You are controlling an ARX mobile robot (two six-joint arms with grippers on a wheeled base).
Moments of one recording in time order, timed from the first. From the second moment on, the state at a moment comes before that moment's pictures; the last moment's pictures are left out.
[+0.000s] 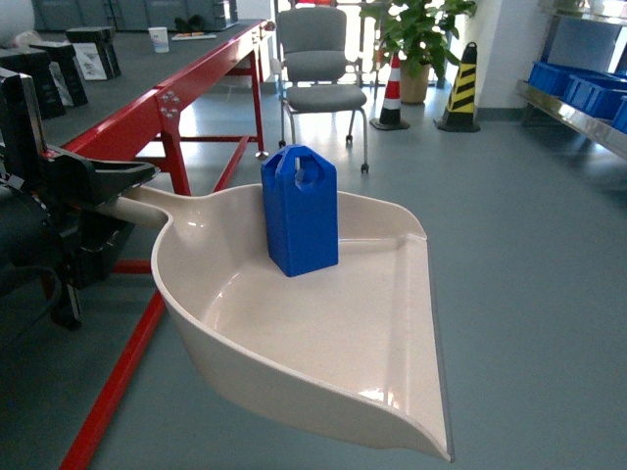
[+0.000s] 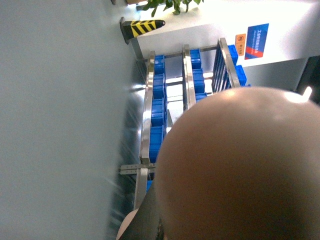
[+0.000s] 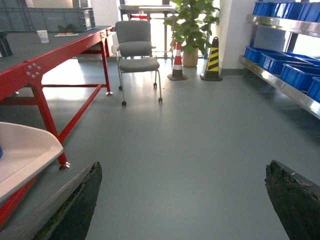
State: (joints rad) left arm -0.12 1.85 0.52 1.28 0.25 -1.39; right arm 0.00 0.51 0.05 0.45 0.00 -0.01
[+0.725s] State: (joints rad) left arm -0.12 1.85 0.52 1.28 0.25 -1.39; right arm 0.00 0.51 0.05 0.45 0.00 -0.01
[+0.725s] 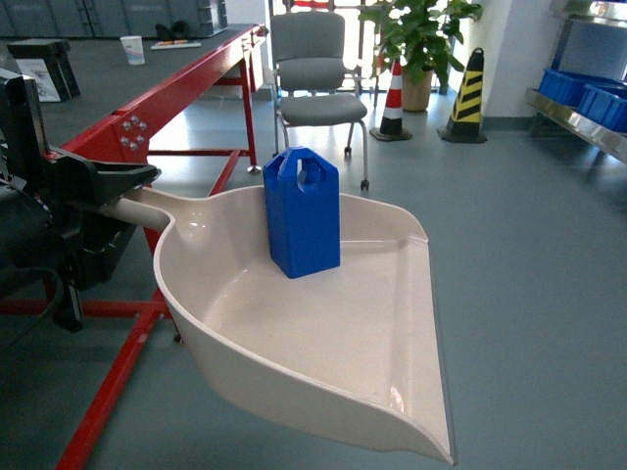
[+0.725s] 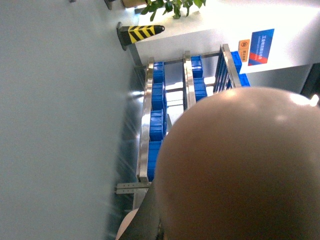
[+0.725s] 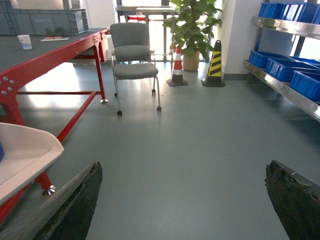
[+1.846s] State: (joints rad) left arm -0.12 1.85 0.52 1.28 0.25 -1.39; right arm 0.00 0.51 0.05 0.45 0.00 -0.01
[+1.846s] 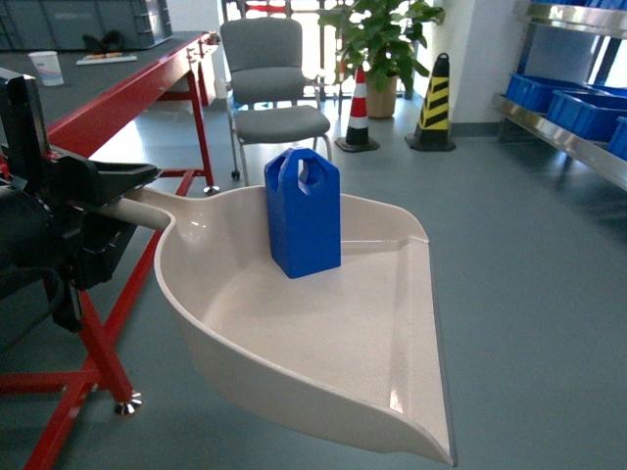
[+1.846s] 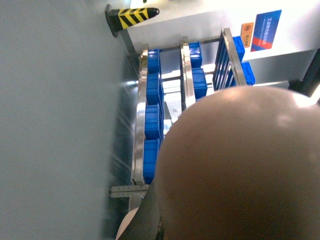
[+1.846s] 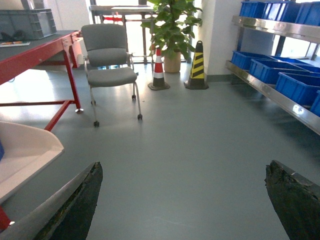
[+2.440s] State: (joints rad) left arm -0.12 1.85 0.52 1.28 0.25 -1.39; right arm 0.00 0.51 0.05 0.45 0.00 -0.01
